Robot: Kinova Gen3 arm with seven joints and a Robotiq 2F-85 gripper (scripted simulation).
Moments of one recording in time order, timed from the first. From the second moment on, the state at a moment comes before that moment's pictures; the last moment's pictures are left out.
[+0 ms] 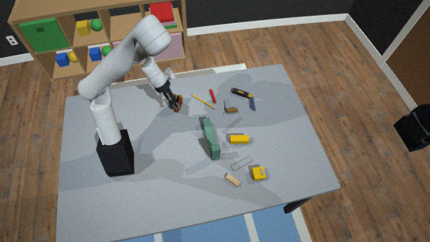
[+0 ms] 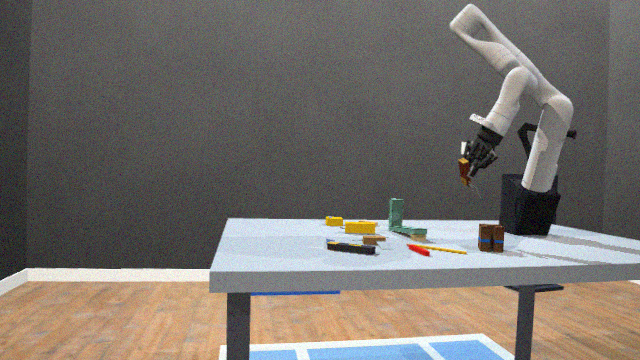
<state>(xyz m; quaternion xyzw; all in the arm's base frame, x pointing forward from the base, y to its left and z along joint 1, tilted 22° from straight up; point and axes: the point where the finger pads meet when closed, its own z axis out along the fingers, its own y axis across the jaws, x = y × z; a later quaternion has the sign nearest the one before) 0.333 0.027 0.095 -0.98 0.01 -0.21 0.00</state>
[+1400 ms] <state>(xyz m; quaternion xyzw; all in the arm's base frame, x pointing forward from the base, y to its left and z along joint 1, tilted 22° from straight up) 0.339 0.083 0.120 -0.95 0.14 -0.27 0.03</state>
